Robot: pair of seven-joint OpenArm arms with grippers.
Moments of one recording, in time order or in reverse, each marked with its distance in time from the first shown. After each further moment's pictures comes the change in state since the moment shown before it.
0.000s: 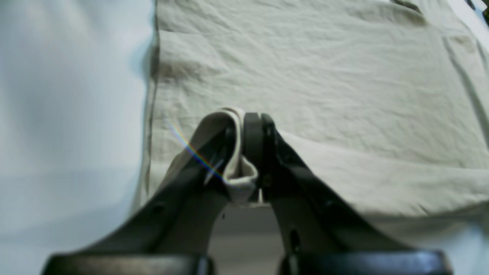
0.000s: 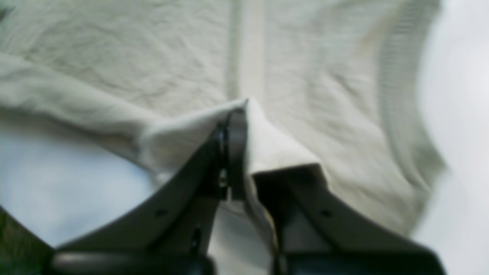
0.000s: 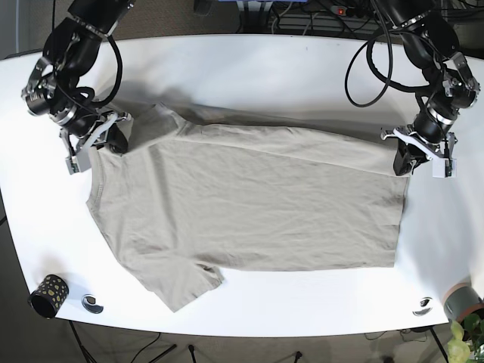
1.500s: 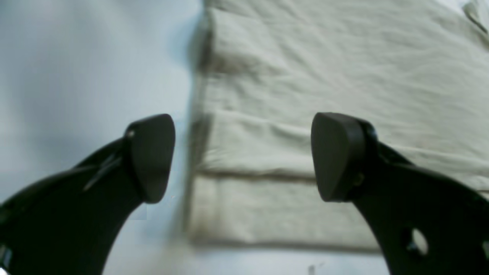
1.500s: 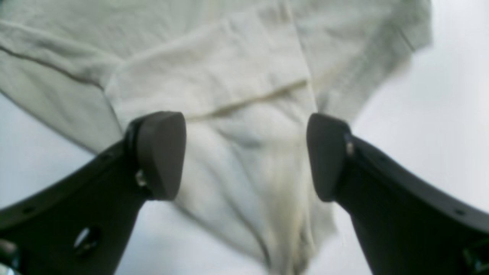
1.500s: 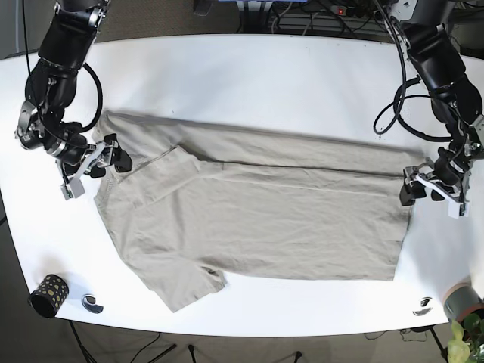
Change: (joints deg) left arm -18.6 -11.8 3.6 -30.7 7.9 -0.4 -3.1; right arm 7.1 13.3 -11.2 -21.5 0.3 0.1 11.1
